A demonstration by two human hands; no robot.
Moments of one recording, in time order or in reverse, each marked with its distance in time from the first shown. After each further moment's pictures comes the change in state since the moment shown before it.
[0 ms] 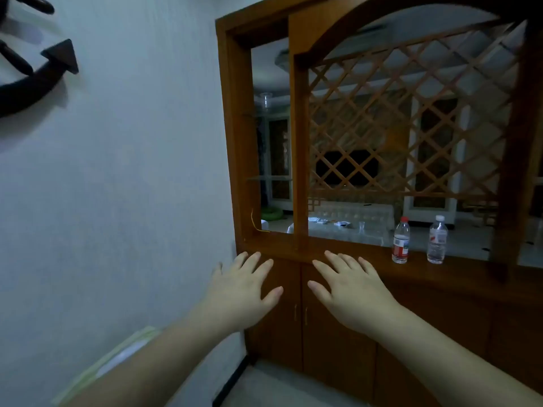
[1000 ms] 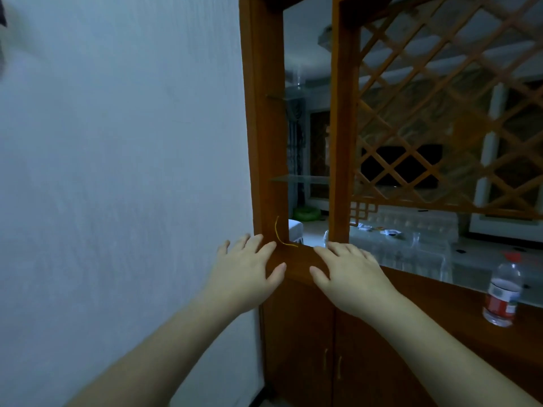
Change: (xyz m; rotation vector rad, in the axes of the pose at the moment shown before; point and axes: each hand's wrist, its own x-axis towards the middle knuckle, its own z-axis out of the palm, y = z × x) left_hand 0.288 -0.077 0.071 0.106 0.257 -0.139; right_hand 0.299 0.052 0.082 0.116 0.043 -0.125
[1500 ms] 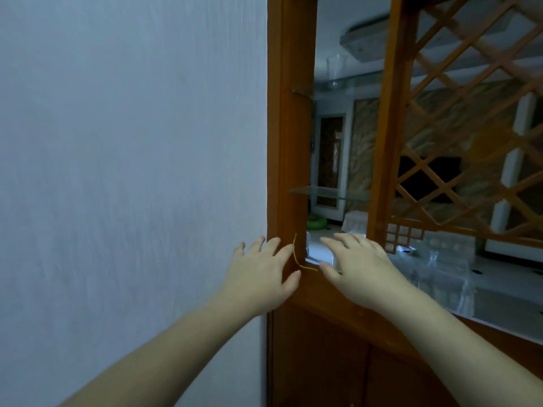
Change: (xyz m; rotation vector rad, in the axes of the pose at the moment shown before) left_hand 0.146 -0.098 0.075 -0.016 0.038 0.053; right_hand 0.196 -0.018 0.052 -0.085 0.059 -0.063
